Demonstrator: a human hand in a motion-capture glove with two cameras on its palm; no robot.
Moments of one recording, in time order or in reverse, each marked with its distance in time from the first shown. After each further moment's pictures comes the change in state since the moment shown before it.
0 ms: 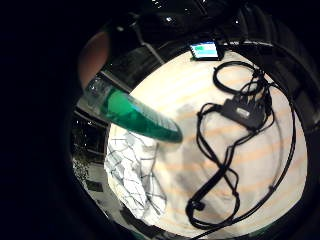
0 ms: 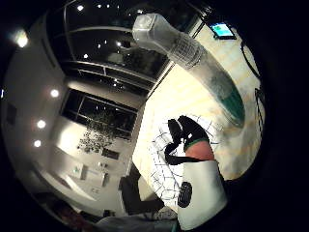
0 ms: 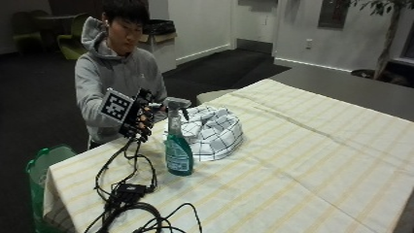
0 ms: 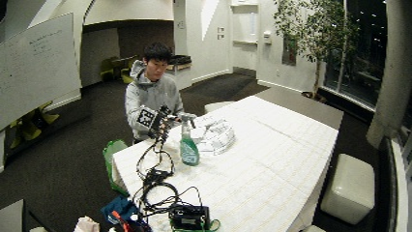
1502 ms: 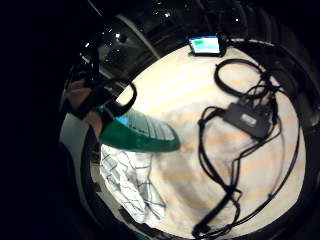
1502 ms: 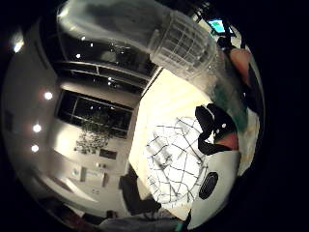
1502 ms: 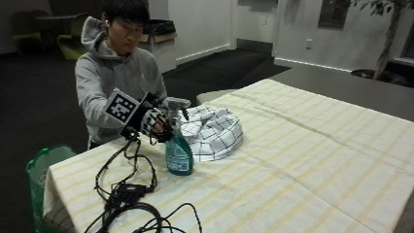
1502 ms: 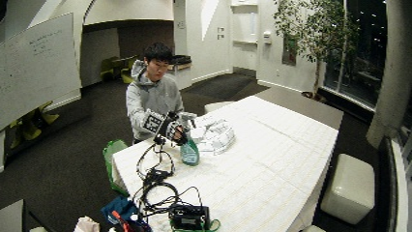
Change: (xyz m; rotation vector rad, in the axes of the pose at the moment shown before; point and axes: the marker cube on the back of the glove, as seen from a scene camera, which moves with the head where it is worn) arm 0.001 -0.003 0.009 -0.137 0.086 0.157
